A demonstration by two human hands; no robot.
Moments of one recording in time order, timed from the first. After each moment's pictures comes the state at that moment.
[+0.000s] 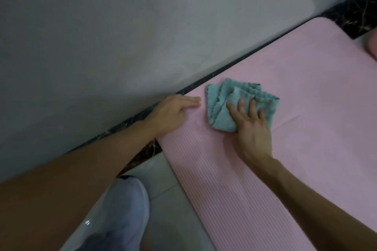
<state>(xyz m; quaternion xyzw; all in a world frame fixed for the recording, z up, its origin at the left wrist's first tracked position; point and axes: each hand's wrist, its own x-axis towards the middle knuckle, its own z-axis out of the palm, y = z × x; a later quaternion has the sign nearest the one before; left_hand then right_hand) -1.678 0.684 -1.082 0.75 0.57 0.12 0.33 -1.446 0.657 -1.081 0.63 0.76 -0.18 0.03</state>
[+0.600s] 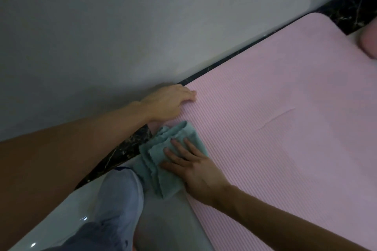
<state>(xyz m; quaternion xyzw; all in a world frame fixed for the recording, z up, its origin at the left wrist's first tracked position) -1.676 0.702 -1.070 0.82 0.50 -0.04 0.28 -1.497 0.566 -1.091 0.26 0.94 -0.24 0.03</state>
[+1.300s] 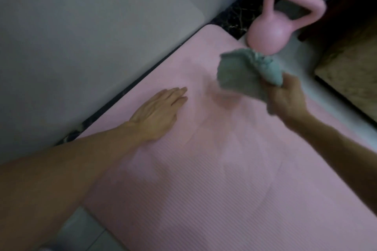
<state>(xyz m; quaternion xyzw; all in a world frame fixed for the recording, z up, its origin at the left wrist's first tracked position) -1.519 0.747 -1.098 0.92 0.36 0.05 0.13 -1.240 0.709 -0.989 0.77 0.49 -0.25 -0.33</state>
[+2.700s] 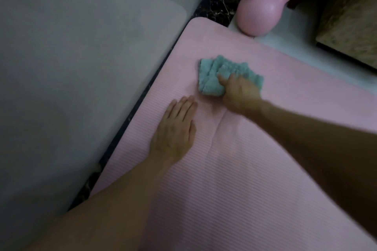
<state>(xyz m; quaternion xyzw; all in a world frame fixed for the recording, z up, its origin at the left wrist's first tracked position) -1.510 0.749 -1.128 0.91 0.37 0.12 0.14 -1.313 0.759 -1.051 0.81 0.55 -0.19 0.11</state>
